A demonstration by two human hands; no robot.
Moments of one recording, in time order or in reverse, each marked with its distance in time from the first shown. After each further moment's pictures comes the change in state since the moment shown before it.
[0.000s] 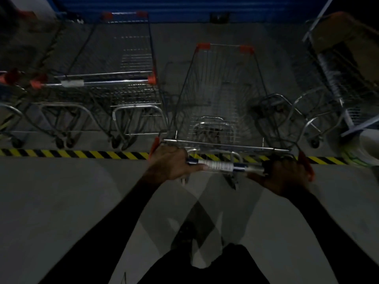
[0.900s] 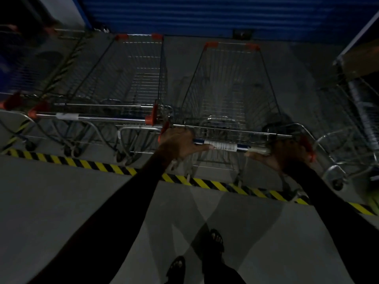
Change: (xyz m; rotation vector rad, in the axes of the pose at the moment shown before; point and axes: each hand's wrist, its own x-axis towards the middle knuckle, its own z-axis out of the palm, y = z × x) left_hand 0.234 -0.029 -0.078 -0.047 -0.033 -0.078; right_hand 0.277 0.059 -0.004 0.099 -0.202 0.000
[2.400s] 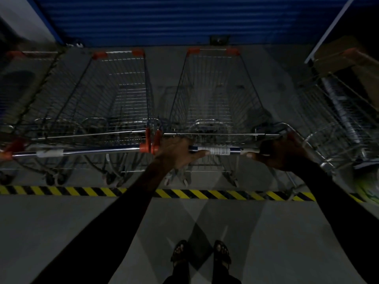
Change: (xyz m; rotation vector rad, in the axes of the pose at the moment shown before) left_hand 0.056 -0.038 -0.004 -0.194 0.124 0.168; right_hand 0.050 -0.002 -0.021 0.080 -0.033 -0.109
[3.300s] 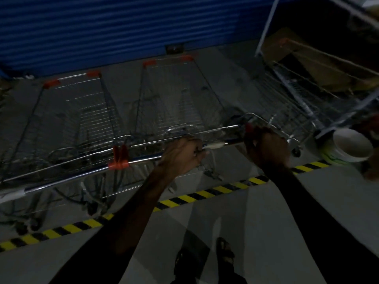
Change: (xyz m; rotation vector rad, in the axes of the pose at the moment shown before) left_hand 0.002 0.097 -0.005 -0.122 0.163 0.423; right_hand -0.077 -0.014 -0.003 0.063 0.529 0.496
